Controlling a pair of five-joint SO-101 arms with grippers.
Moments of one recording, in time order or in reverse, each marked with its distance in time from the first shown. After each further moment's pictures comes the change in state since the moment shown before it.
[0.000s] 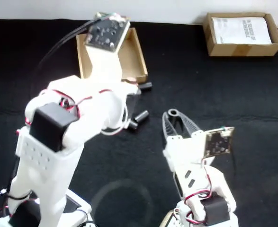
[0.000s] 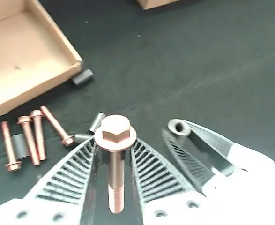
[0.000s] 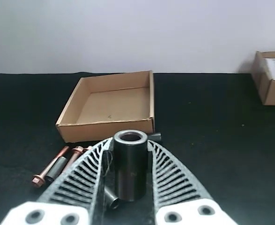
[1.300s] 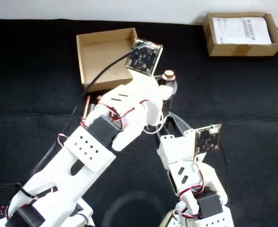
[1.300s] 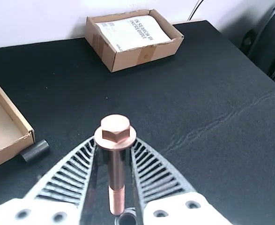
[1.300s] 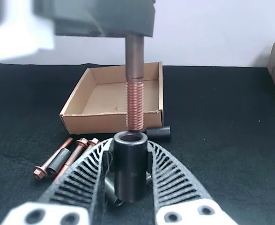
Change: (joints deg) left arm 7.0 -2.6 41.0 -53.2 0.2; right arm -1.8 0.4 6.7 -7.3 0.0
